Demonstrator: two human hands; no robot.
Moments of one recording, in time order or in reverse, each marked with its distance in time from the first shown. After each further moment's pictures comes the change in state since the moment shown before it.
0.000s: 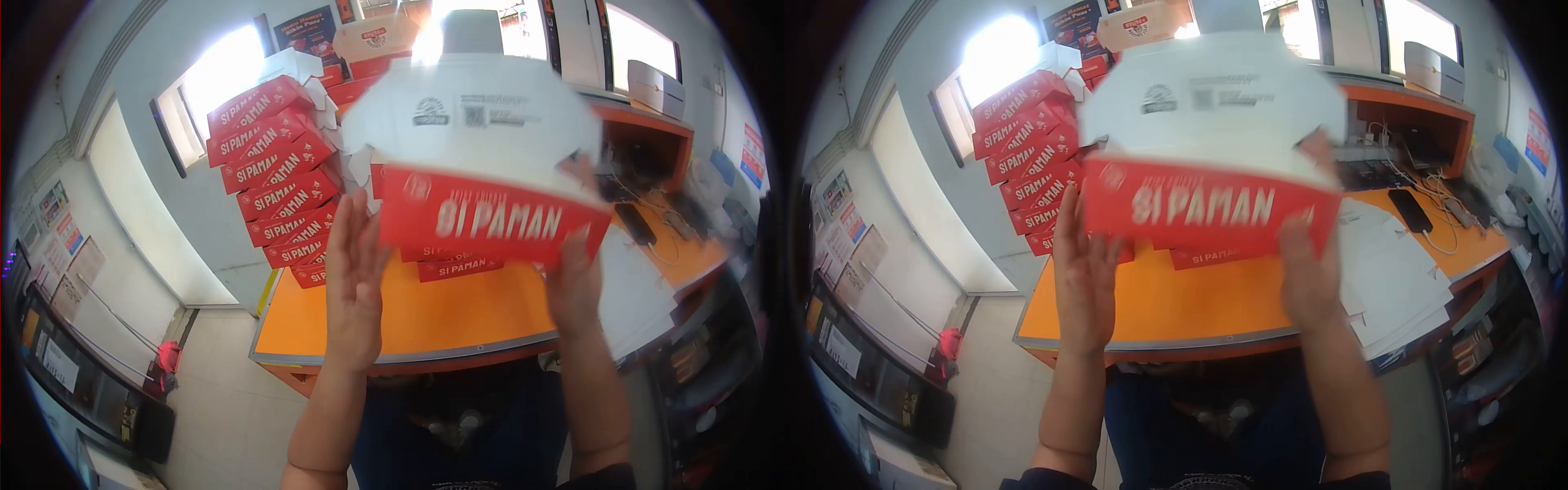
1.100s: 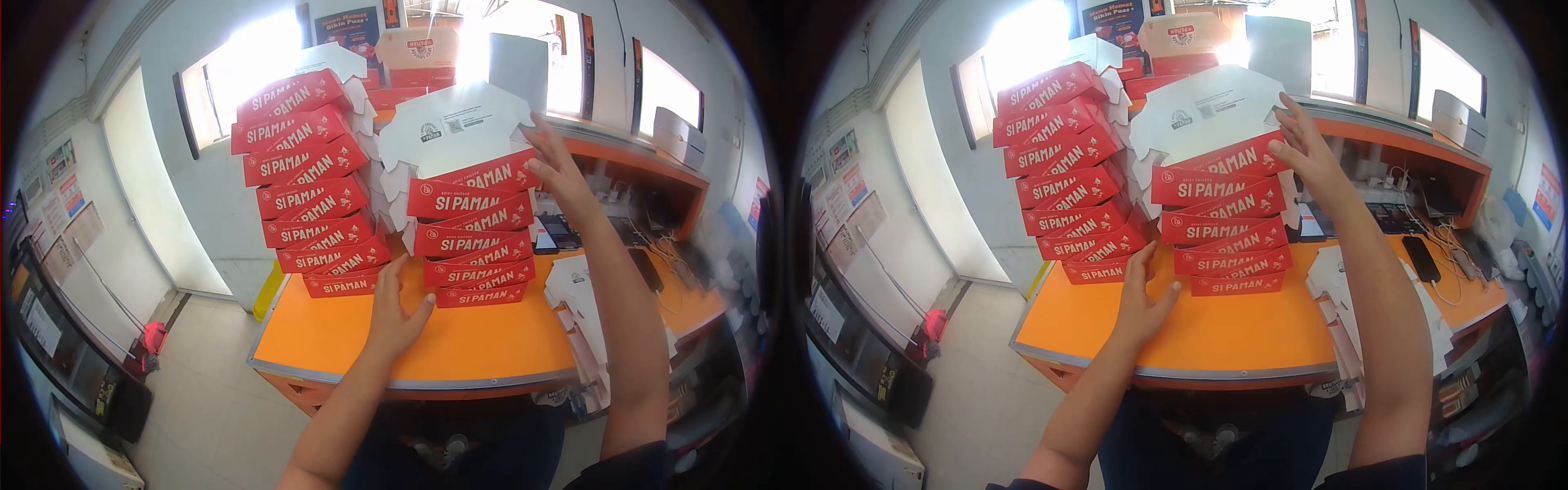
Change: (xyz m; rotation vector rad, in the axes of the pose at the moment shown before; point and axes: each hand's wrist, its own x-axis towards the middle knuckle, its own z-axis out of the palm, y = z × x) left_hand -0.027 -0.133 -0.058 0.683 -0.013 -0.110; right_hand 0.182 0.091 -0.008 -0.154 -0.361 0.096
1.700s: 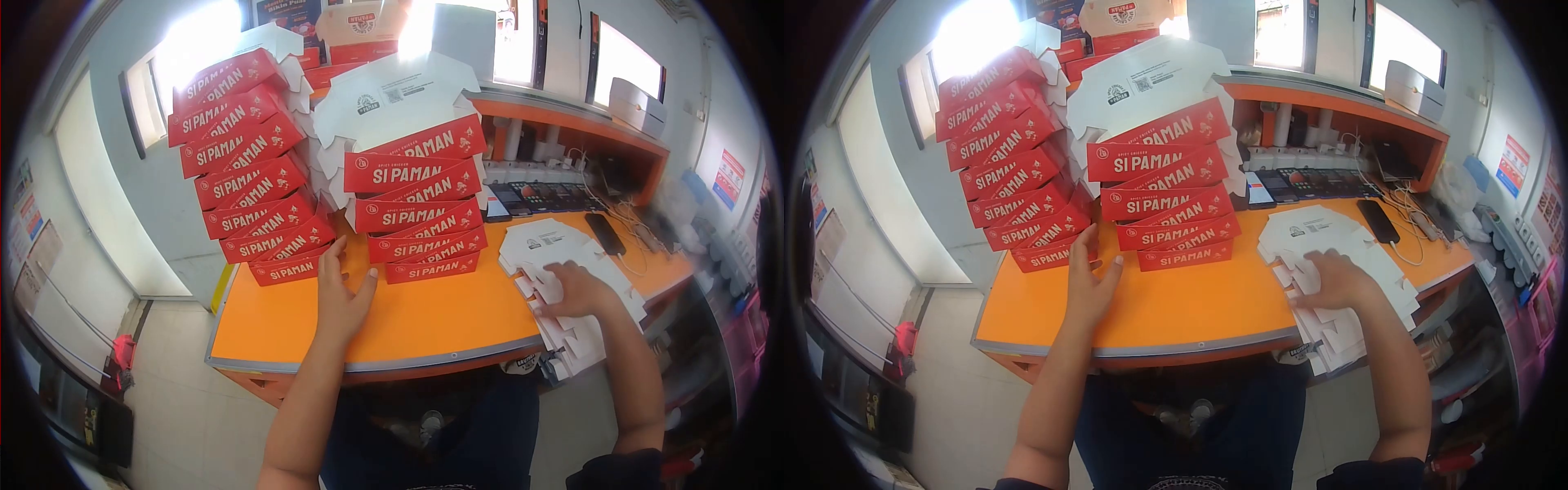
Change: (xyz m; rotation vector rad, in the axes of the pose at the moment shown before) left_hand -0.005 -0.008 0.006 0.012 0.037 -0.130; right_hand -0.211 -0.020 -0.064 -1.163 -0.483 0.780
